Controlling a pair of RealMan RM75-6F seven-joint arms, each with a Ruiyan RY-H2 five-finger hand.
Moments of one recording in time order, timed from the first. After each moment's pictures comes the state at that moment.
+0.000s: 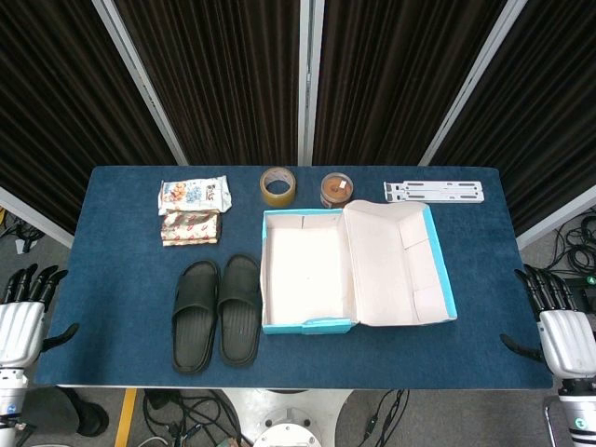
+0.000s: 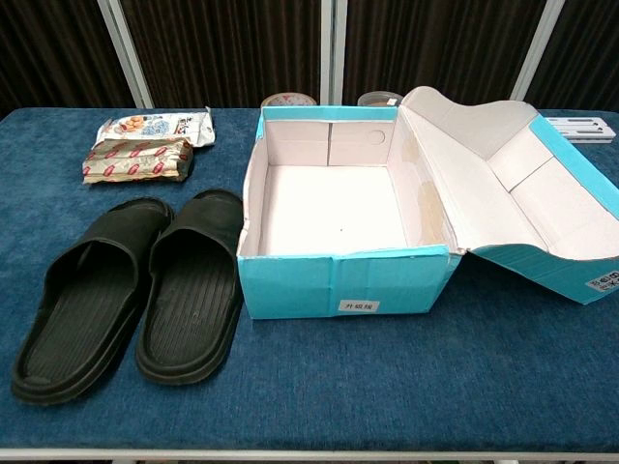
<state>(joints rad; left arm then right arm) -0.08 -1.16 -0.05 -1.62 1.45 1.50 0.14 0.07 -1.06 0.05 -1.61 -1.55 1.49 0.09</state>
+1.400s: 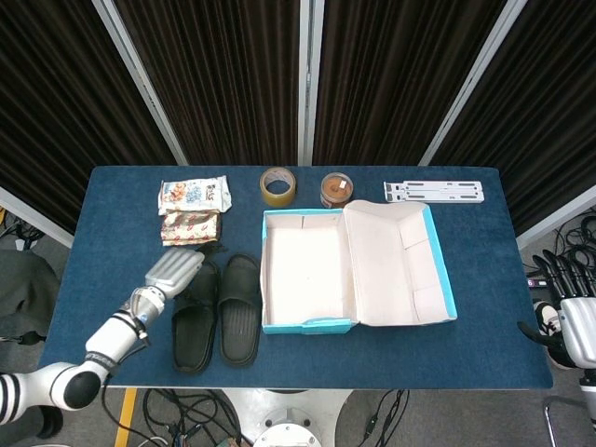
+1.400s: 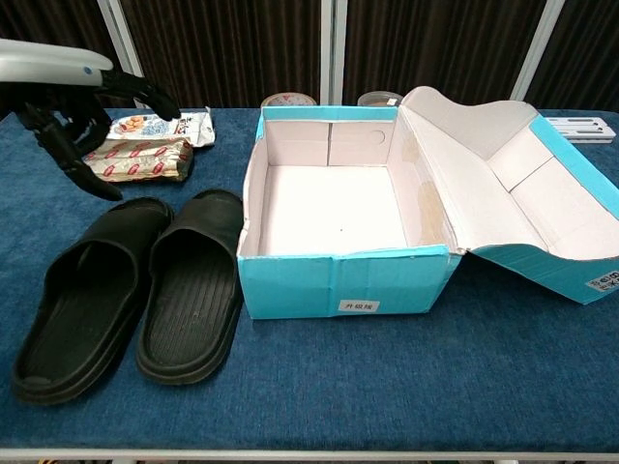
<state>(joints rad) -0.77 -1.18 -0.18 -1.89 0.85 0.79 0.34 0.09 -1.00 0.07 -1.56 -1.55 1.50 0.18</state>
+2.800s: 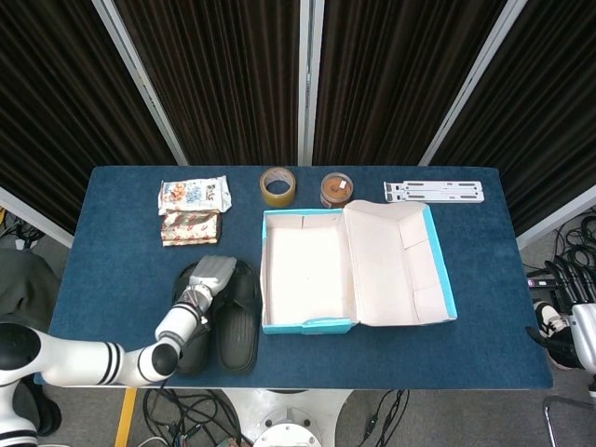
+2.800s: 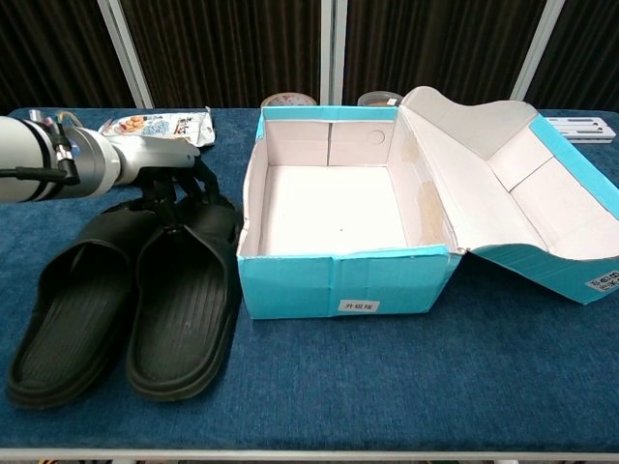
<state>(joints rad) -1.07 -1.50 -0.09 -1.64 0.30 0.89 0.54 0.07 -1.02 0.06 -1.50 -1.54 1.51 0.23</state>
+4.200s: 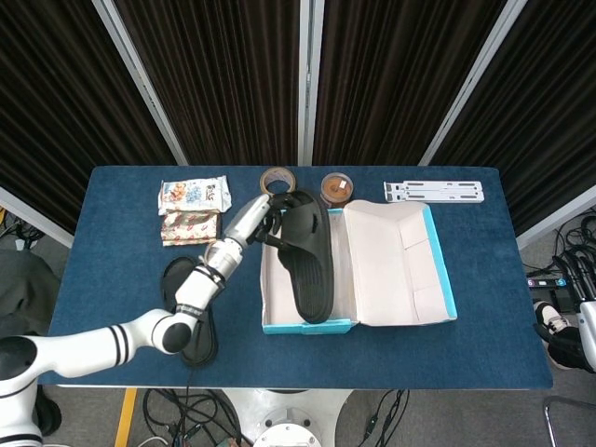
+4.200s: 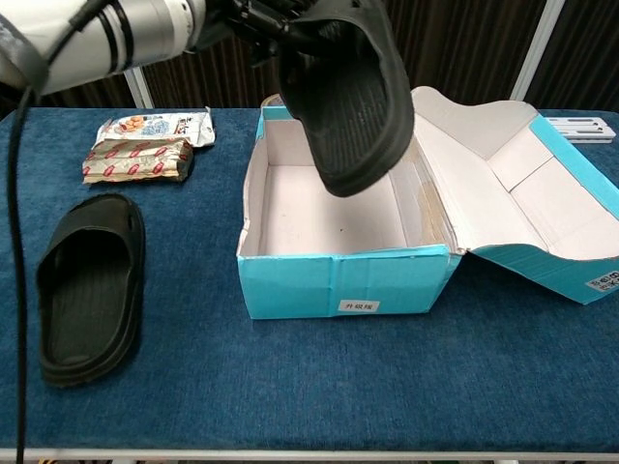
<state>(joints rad) -0.98 -1.63 -0.45 -1.40 0.99 0.78 -0.36 0.06 -0.94 0.08 -1.61 -1.53 1.52 0.14</state>
